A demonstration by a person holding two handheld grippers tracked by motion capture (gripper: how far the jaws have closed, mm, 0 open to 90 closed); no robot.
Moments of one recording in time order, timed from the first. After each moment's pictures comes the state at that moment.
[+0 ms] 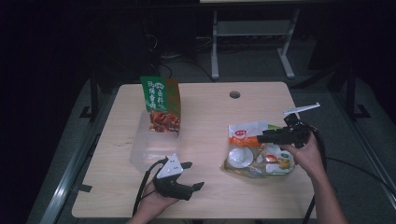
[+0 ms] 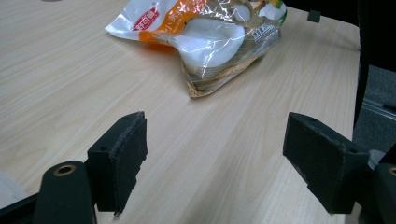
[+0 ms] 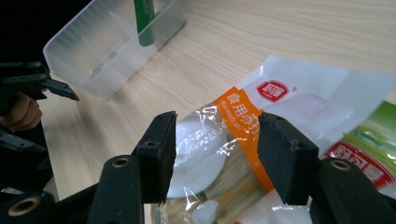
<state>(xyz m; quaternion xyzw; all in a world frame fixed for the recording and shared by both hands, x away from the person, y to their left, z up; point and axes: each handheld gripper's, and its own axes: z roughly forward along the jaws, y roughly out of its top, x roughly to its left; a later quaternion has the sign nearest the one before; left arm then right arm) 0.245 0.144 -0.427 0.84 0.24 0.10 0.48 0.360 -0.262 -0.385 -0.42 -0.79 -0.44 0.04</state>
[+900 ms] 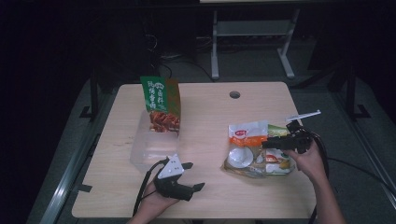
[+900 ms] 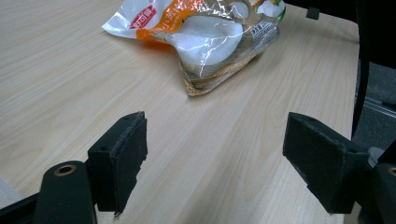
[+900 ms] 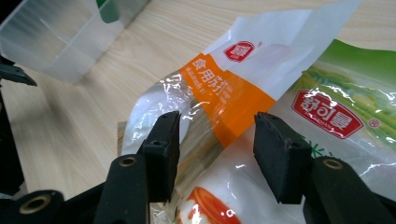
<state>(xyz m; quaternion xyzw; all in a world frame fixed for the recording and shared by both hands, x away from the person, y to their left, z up) 0.244 0.142 -0.428 0.84 0.23 0.09 0.47 0.358 -0.276 -0.413 -0.46 -0.79 -0.41 0.04</state>
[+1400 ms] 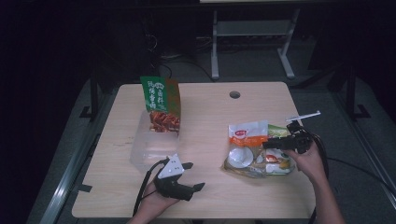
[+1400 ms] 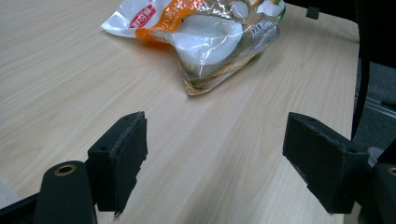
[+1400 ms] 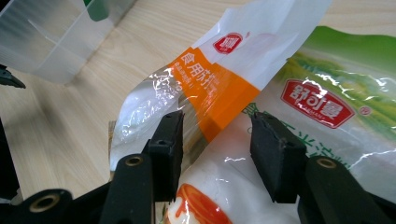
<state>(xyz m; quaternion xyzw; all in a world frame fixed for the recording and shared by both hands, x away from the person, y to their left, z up) 0.244 0.141 -0.429 0.84 0.23 0.09 0.47 0.362 -0.279 -0.421 -0.48 -0.78 -0.40 0.05</state>
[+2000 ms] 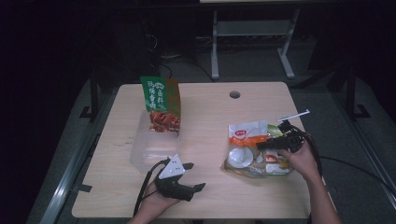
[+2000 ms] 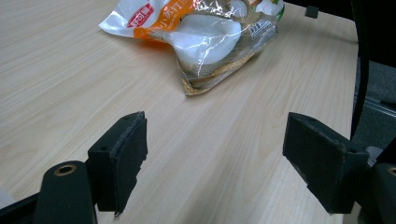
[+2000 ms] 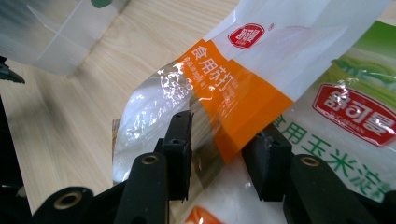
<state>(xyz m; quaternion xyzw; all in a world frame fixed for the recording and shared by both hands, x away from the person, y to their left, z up) 0.244 0.140 -0.429 0.84 0.23 0.09 0.47 0.372 -0.260 -0.428 -0.47 -0.79 -0.39 0.07</state>
